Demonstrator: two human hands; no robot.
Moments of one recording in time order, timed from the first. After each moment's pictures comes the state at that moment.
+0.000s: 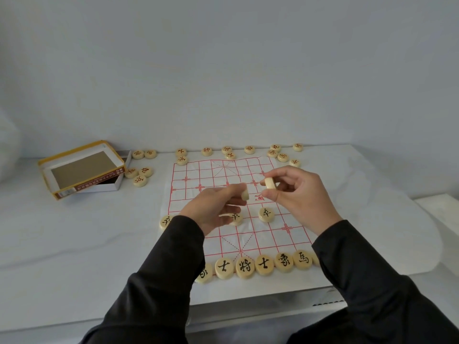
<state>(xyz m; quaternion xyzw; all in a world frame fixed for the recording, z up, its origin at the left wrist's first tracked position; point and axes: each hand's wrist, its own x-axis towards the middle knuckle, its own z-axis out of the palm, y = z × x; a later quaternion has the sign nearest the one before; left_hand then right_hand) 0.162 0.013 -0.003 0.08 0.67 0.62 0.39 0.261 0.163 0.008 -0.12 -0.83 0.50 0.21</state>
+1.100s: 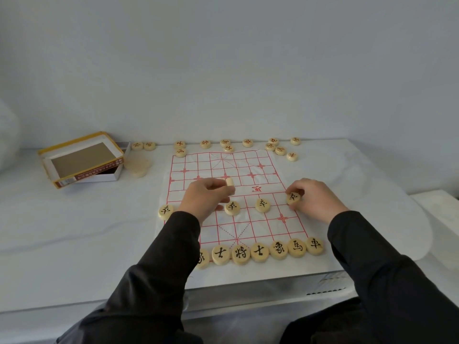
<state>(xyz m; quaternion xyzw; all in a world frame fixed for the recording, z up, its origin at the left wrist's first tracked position) 0.171 0.006 -0.014 0.11 0.76 0.59 0.23 0.263 0.222 -0.029 -0.22 -0.95 0.20 0.02</state>
